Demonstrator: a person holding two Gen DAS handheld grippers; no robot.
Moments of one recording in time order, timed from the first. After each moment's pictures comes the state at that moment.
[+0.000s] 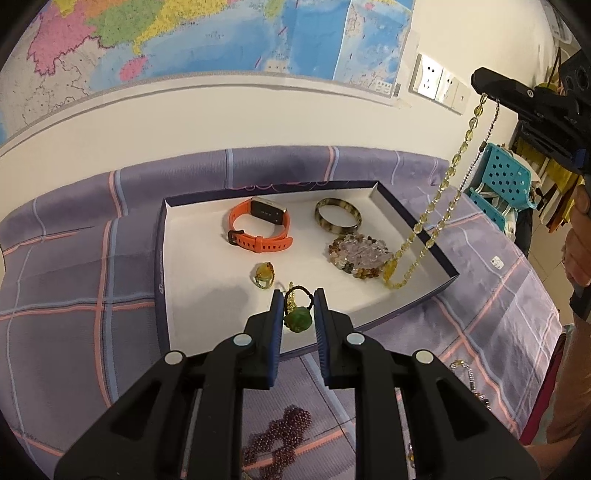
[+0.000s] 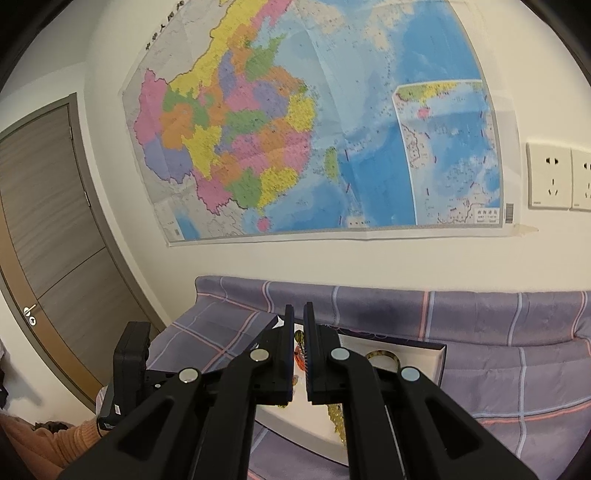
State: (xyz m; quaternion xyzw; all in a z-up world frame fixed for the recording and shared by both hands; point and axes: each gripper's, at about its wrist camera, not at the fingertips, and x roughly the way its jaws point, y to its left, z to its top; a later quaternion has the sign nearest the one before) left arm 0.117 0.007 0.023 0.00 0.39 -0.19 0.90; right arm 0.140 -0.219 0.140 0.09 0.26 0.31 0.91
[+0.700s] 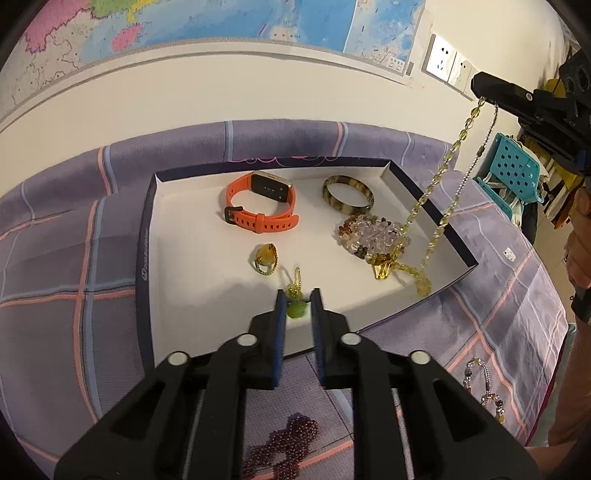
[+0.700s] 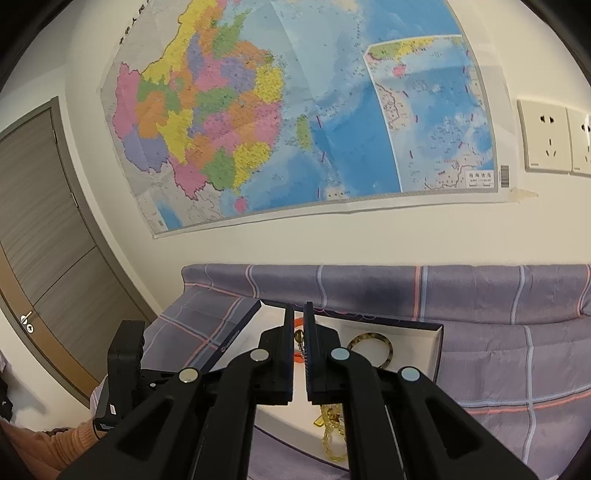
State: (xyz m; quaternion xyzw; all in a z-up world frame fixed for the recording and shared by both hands) left arm 0.131 0.003 0.000 -0.01 0.42 -0.18 0.89; right arm 0.163 -0.224 0.107 0.10 0.30 0.30 0.90
